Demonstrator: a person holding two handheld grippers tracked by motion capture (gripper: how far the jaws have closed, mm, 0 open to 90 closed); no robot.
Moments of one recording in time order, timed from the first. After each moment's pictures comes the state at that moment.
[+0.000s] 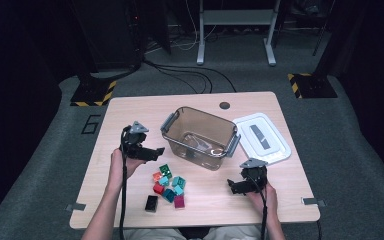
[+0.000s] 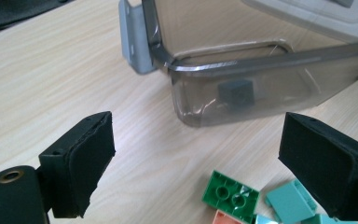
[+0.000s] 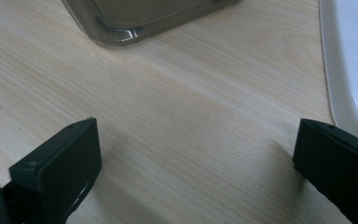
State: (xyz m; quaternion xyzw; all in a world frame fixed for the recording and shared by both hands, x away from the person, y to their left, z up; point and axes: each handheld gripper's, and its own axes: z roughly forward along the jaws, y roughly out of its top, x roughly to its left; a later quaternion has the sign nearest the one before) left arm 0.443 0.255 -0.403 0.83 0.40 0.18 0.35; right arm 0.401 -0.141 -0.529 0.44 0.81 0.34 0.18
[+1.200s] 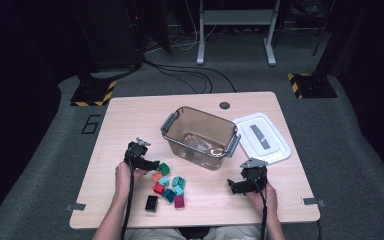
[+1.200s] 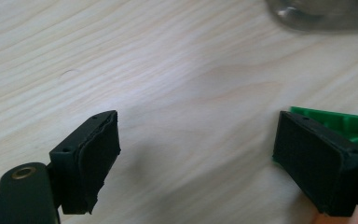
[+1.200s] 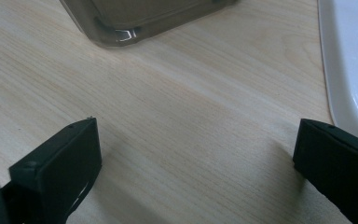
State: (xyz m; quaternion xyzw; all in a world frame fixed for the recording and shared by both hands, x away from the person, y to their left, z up) left arm 0.471 0.271 -0.502 0.81 0.49 0.18 0.25; right arm 0.401 -0.140 -0.529 0.45 0.81 0.34 0.18
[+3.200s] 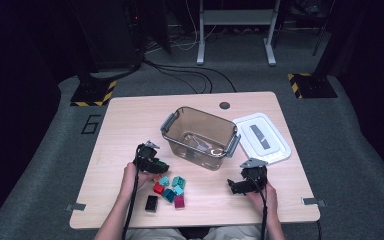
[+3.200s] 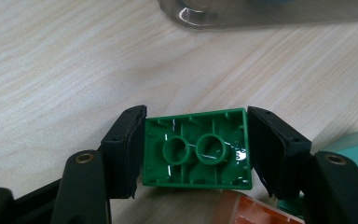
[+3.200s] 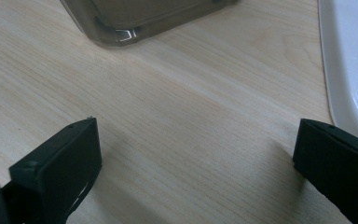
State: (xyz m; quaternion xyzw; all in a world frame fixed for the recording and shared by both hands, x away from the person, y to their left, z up) left arm 0.465 0.243 -0.503 0.85 0.43 0.07 0.29; right arm 0.401 -0.141 -0.529 0.44 0.81 0.34 0.18
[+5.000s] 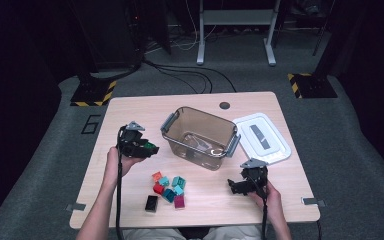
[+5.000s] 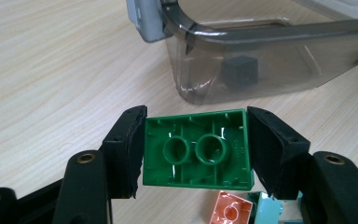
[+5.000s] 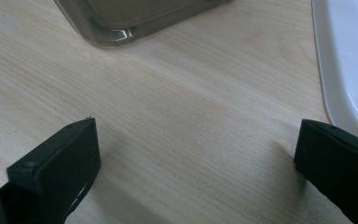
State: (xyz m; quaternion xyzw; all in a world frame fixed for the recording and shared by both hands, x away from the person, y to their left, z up) left arm 0.457 0.268 -0.400 0.84 0.41 0.13 0.34; right arm 0.400 -0.142 -0.530 0.44 0.81 0.34 0.19
